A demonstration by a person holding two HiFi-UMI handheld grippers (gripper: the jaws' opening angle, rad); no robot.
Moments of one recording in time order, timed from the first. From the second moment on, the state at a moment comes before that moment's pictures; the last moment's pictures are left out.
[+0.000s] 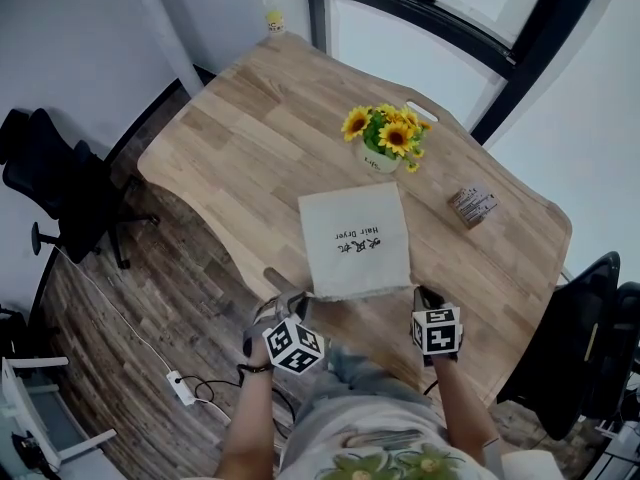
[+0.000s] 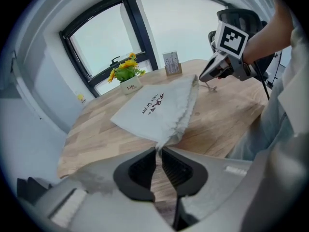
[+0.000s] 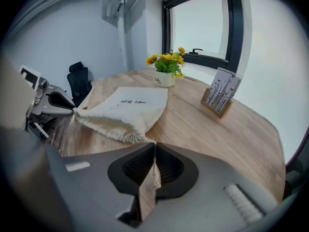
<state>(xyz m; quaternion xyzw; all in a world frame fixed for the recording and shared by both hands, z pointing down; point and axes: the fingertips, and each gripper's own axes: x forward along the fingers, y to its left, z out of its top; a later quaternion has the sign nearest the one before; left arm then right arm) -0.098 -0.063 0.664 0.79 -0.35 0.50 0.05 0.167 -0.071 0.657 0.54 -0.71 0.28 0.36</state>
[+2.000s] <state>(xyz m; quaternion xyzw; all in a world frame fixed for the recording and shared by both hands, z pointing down) -0.073 -0.068 0.701 0.80 -0.31 0.50 0.10 0.170 -0.071 0.677 0.52 -0.71 0.29 0.38</state>
